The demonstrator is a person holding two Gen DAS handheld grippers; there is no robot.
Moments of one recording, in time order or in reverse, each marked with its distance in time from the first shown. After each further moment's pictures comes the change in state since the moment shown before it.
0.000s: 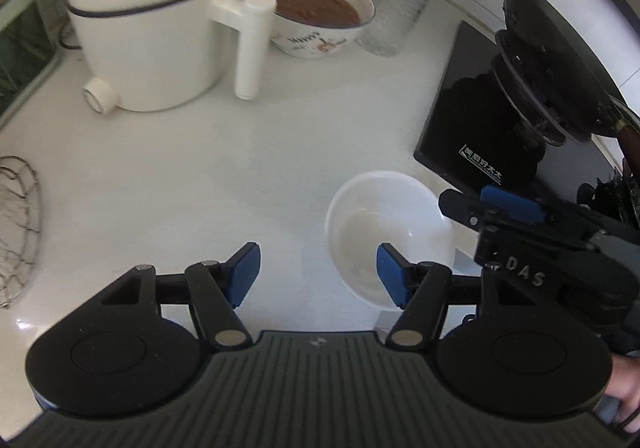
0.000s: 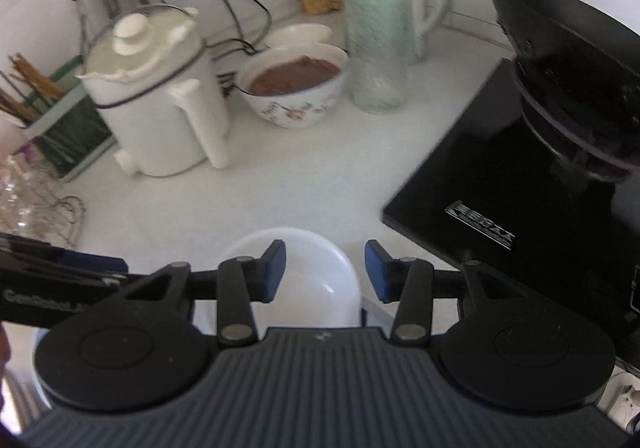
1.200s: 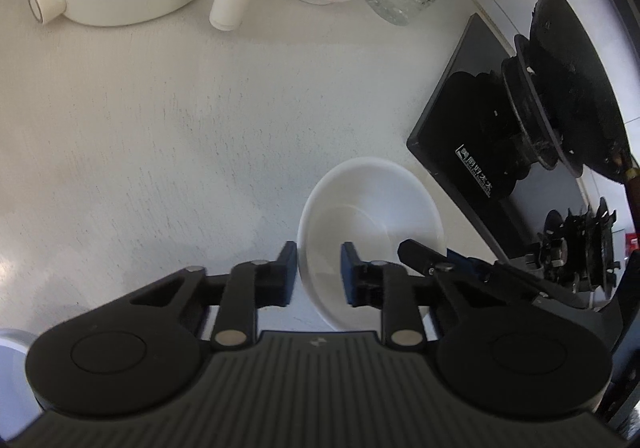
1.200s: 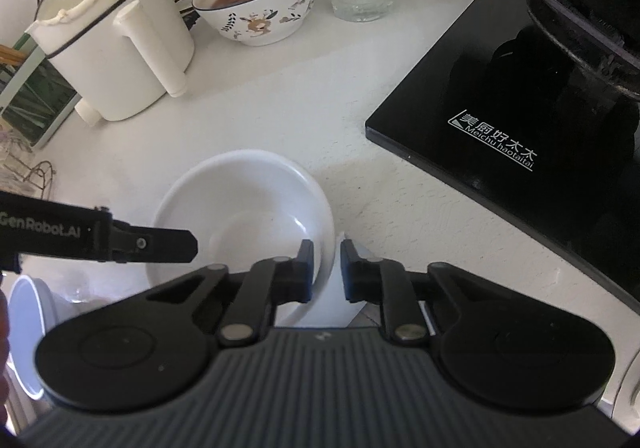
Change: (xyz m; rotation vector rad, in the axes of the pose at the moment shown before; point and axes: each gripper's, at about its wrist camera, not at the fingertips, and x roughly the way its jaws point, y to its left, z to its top) left arm 0.064 0.015 0.005 -0.199 0.110 -0.161; right arm 0.050 -0.025 -0.027 0.075 0.196 0.037
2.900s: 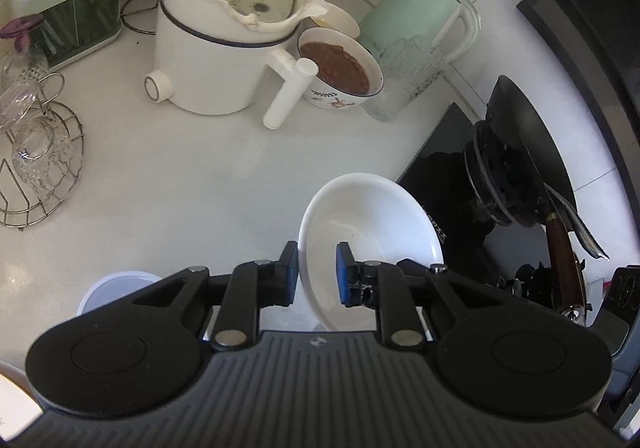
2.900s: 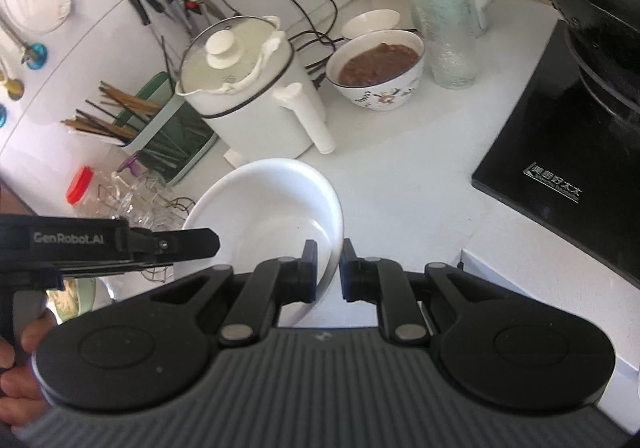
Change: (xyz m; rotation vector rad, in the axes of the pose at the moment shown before) left arm -0.166 0.000 -0.044 -0.055 -0.240 0.020; right arm -0.110 0.052 0.012 0.010 -0.095 0.263
